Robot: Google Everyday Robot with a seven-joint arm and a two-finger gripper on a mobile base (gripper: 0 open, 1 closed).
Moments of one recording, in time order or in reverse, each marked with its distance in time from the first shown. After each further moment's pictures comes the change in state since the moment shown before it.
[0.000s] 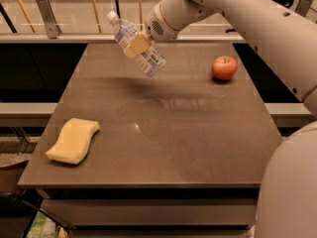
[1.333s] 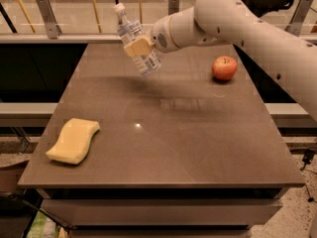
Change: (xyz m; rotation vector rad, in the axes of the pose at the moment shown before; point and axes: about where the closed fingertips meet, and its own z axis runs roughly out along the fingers) arm -0.008 -0.007 0.002 0.064 -0.295 0.031
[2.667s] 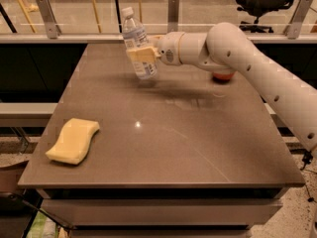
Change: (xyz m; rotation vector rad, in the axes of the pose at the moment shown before) arm 0.015 -0.016 0.014 -0.088 -0.270 0.001
